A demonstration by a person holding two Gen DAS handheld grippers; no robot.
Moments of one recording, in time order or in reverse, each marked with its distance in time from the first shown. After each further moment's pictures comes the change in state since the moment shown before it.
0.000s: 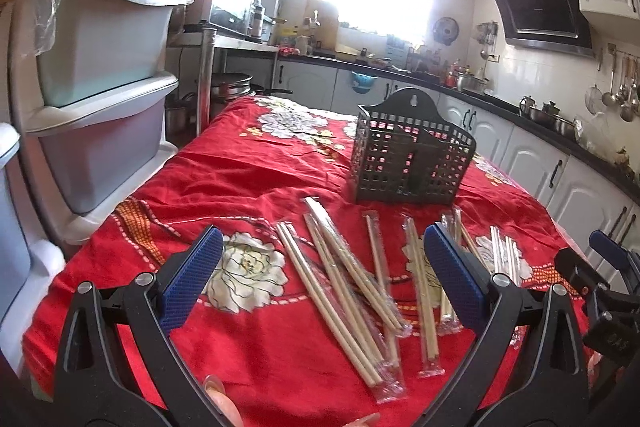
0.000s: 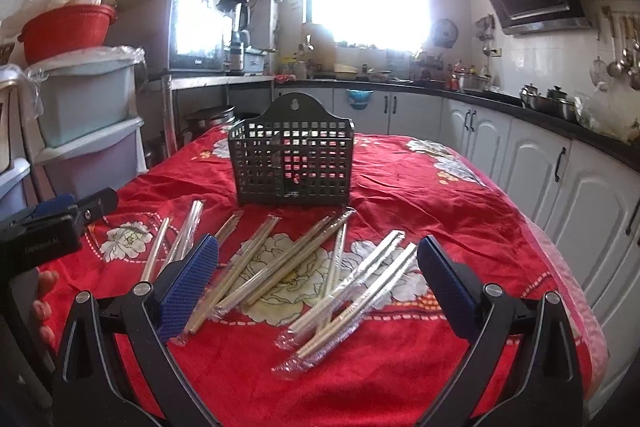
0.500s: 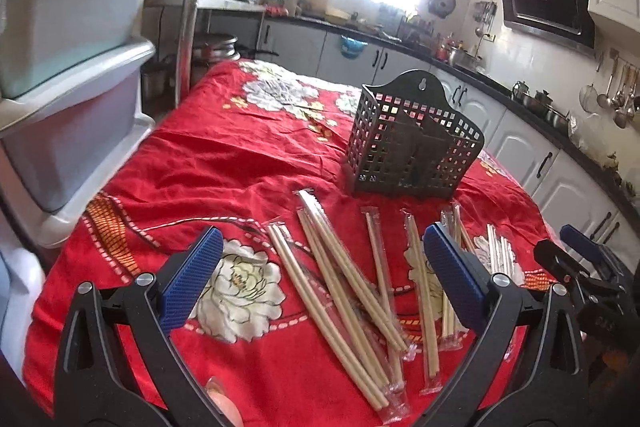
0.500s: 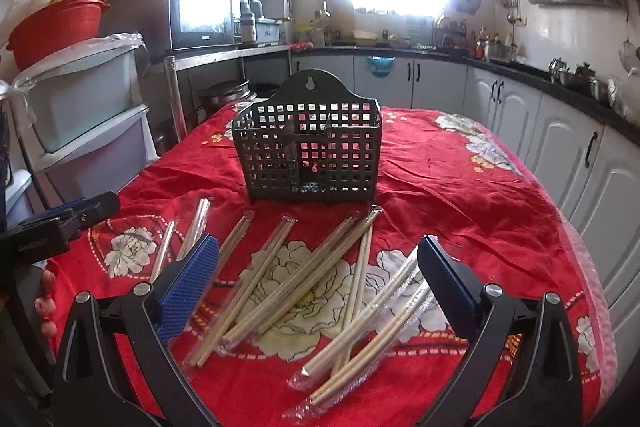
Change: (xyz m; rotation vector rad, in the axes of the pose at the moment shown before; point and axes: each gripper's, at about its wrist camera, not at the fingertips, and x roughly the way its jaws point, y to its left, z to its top) left arm 0.049 0.020 0.032 -0.043 0.172 -0.091; right arm 0.053 -0.006 0.032 0.034 0.137 0.092
